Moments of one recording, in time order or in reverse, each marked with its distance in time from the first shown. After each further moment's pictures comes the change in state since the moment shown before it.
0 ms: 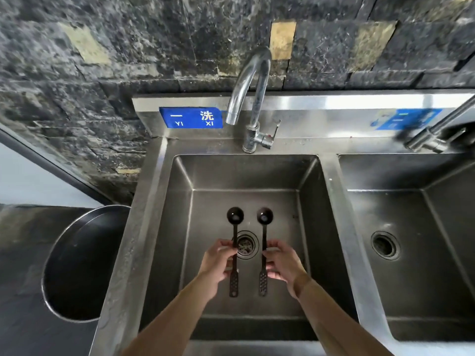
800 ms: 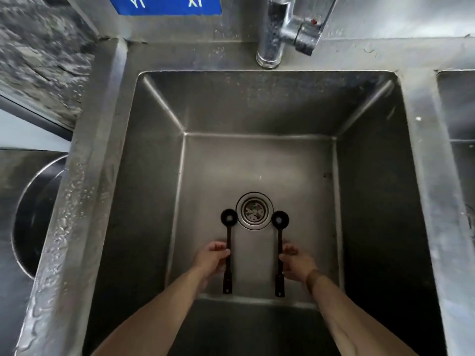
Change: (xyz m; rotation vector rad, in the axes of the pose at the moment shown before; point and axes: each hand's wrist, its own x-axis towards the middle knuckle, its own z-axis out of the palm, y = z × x) left_hand 0.164 -0.142 -0.027 0.108 0.108 -0.272; right_hand 0.195 0.164 0.000 -0.144 0.061 0.321
